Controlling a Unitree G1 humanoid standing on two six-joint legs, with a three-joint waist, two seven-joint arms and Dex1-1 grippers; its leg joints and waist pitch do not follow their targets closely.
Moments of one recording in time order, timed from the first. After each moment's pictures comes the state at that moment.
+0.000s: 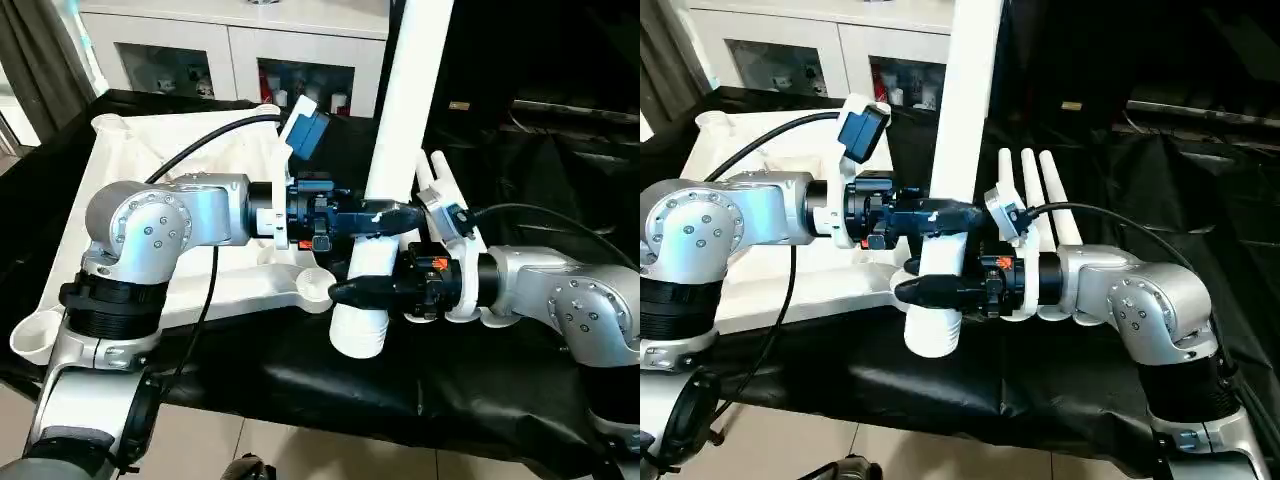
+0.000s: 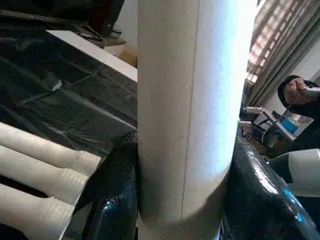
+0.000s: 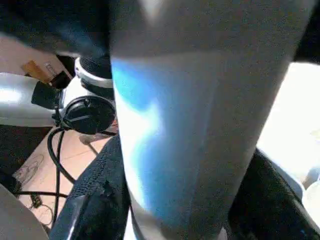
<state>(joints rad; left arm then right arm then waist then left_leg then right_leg) -0.82 0.34 -0.04 -0.03 -0.90 1.17 -0.85 -0.51 -0.48 0.09 -0.18 0.83 1.02 1.01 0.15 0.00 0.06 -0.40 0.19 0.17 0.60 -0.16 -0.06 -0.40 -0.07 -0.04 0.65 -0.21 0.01</state>
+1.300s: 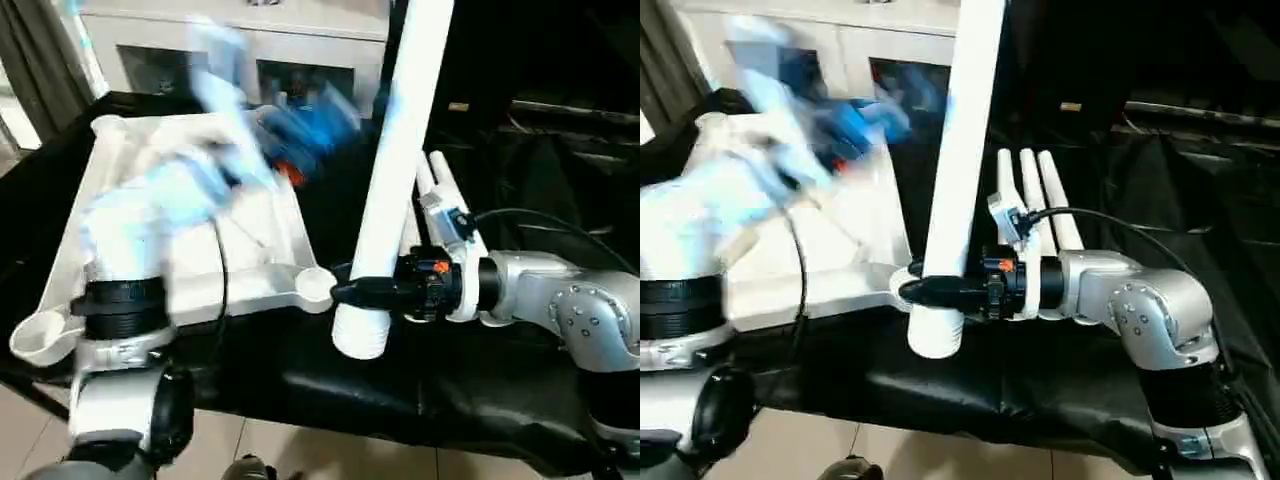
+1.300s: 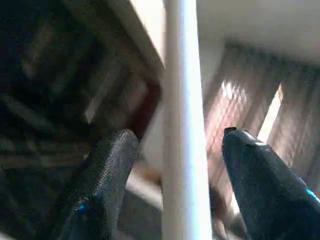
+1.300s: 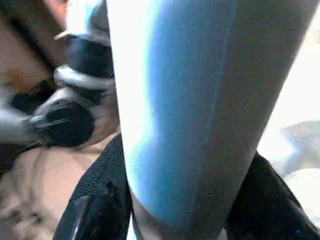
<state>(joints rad) -0.82 0.20 0.37 0.01 -1.03 0.92 -0.61 -0.47 -0.45 0.06 -0.18 0.79 0.96 0.92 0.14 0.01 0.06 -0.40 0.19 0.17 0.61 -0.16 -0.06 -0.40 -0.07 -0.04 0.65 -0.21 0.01</state>
